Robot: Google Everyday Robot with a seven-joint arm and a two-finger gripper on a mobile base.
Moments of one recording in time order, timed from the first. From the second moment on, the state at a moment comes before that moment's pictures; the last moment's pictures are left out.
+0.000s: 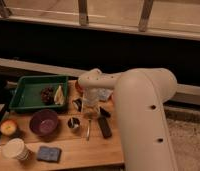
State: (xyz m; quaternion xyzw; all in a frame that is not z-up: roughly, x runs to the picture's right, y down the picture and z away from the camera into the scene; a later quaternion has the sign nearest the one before) arm -0.035 0.141 0.882 -0.31 0.27 0.65 0.64
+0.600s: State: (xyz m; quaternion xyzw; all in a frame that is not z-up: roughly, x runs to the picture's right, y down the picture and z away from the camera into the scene) arm -0.038 0.152 0.885 -0.32 0.27 0.65 0.64
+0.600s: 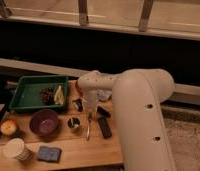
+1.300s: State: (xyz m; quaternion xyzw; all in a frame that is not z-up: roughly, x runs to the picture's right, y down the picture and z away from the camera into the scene) arm -0.038 0.144 0.869 -0.31 0.26 0.65 0.65
